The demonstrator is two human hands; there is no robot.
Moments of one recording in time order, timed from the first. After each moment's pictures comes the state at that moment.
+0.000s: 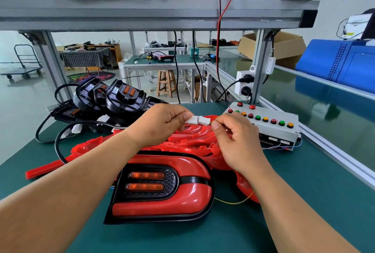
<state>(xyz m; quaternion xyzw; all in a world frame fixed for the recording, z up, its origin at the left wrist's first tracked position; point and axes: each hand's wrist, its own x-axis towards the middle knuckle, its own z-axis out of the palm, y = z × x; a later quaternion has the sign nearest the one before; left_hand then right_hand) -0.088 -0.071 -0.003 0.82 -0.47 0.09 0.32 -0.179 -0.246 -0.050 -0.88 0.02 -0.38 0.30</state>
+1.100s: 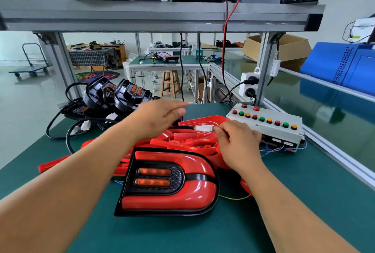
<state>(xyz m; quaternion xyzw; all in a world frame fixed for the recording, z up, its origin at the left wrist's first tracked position) -0.078 -0.052 0.009 0.90 -0.37 0.08 0.19 -0.161 -0.251 -0.070 -0.92 0.10 -0.32 0.20</state>
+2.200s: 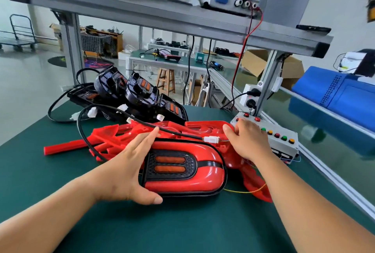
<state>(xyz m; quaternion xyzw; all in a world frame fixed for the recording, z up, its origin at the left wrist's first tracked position) -0.120 0.048 -0.078 0.87 -0.41 -0.02 0.27 -0.132 -0.283 -0.054 -0.97 0.17 -0.15 0.06</state>
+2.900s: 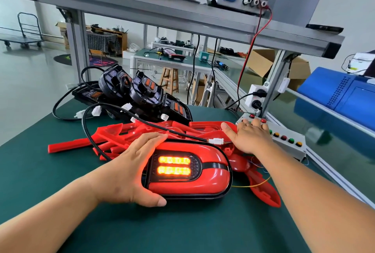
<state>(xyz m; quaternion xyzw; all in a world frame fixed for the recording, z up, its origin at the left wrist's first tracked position) -0.119 0.050 -0.080 0.87 -0.42 0.00 0.27 -0.097 -0.294 -0.052 -0.98 0.21 0.00 -0.08</state>
